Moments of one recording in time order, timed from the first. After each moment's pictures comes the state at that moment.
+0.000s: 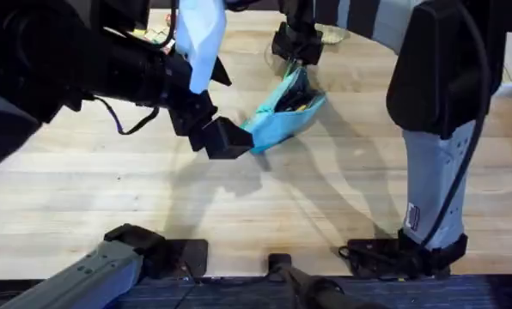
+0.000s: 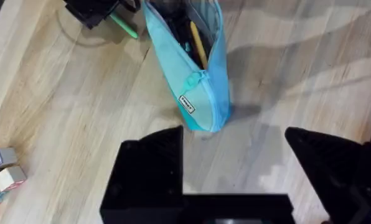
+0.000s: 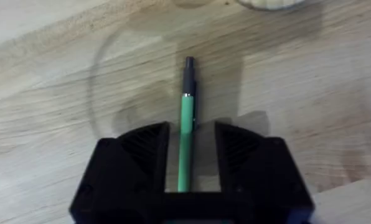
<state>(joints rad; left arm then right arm) -0.32 1.11 1.11 -1.01 0.47 0.76 0.42 2.35 1.96 -0.81 0.33 0.74</state>
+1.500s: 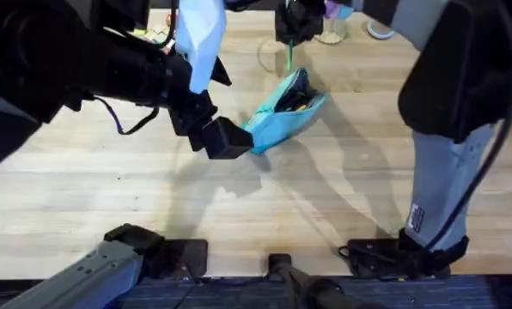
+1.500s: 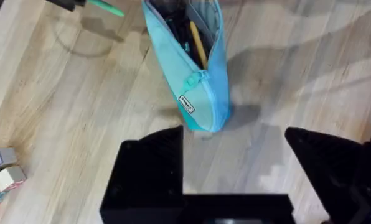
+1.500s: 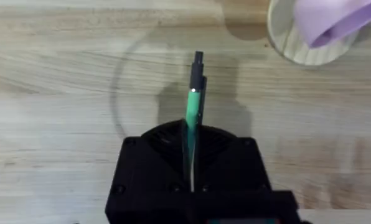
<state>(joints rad) -0.32 1.11 1.11 -1.01 0.47 0.76 0.41 2.29 2.05 -0.85 0.23 0.34</state>
